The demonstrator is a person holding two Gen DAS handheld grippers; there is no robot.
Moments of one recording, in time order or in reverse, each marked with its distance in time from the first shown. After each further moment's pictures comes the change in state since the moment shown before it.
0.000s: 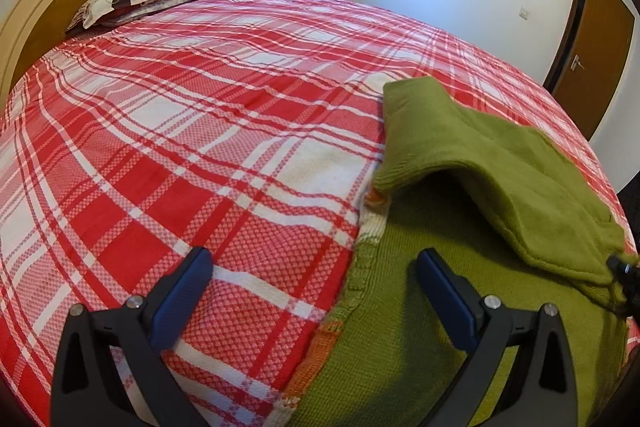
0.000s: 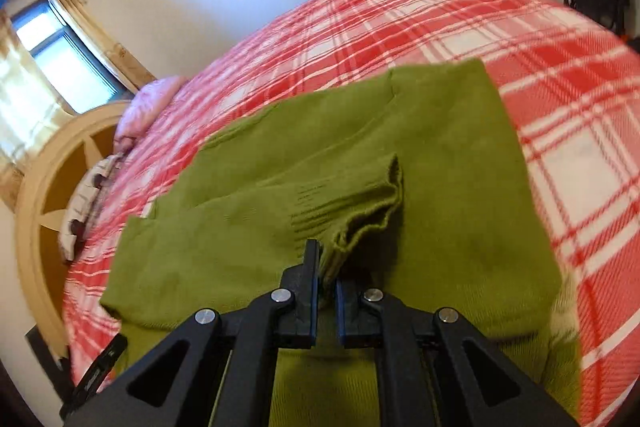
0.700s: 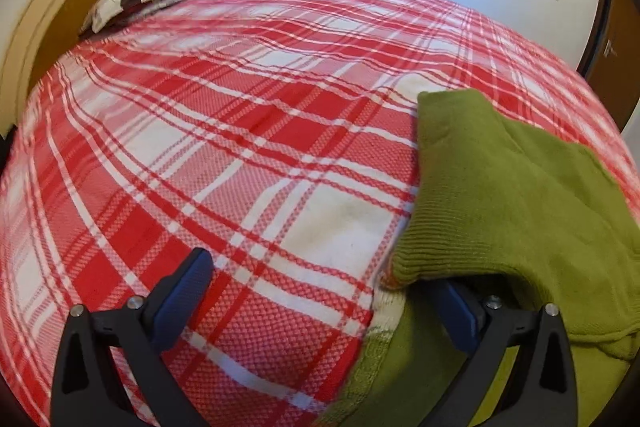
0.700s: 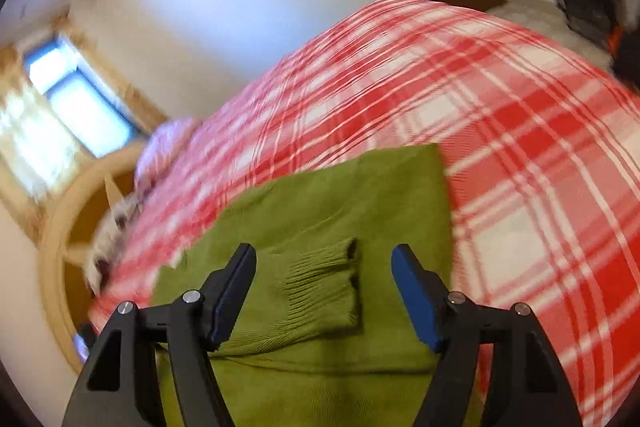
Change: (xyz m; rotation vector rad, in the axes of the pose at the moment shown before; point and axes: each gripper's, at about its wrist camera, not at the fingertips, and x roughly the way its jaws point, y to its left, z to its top) left arm 0.034 -0.007 0.041 -0.014 0.089 0.115; right arm -0.035 0.001 0.046 -0.066 -0.056 -0.021
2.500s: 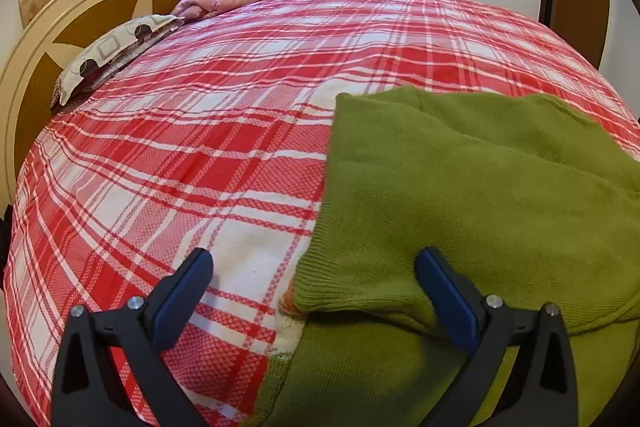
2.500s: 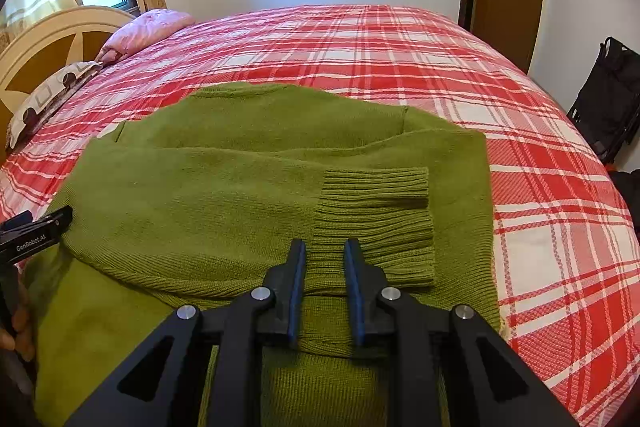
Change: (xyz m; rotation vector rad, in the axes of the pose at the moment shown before) left arm -0.002 -0.062 -0.001 0.256 -0.079 0.031; right arm 0.027 0.036 -0.053 -0.351 0.058 -0.230
